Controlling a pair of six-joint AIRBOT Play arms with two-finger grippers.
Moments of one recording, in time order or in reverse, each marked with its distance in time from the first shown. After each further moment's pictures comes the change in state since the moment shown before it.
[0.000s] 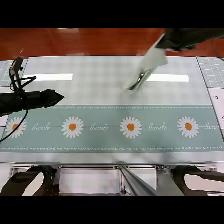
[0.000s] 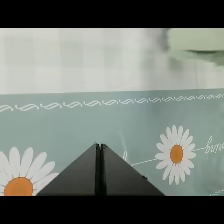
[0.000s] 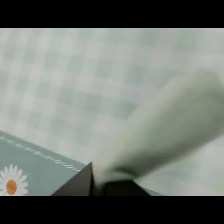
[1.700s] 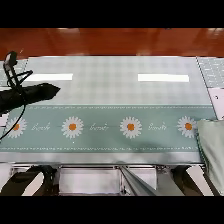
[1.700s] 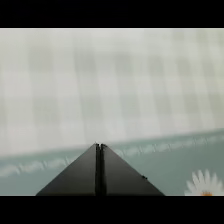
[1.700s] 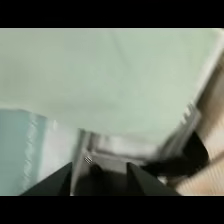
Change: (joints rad) left arm 0.006 -0.003 0.006 -0.002 0.225 0.138; right arm -1.144 0.544 -0.835 -0.573 0.303 0.165
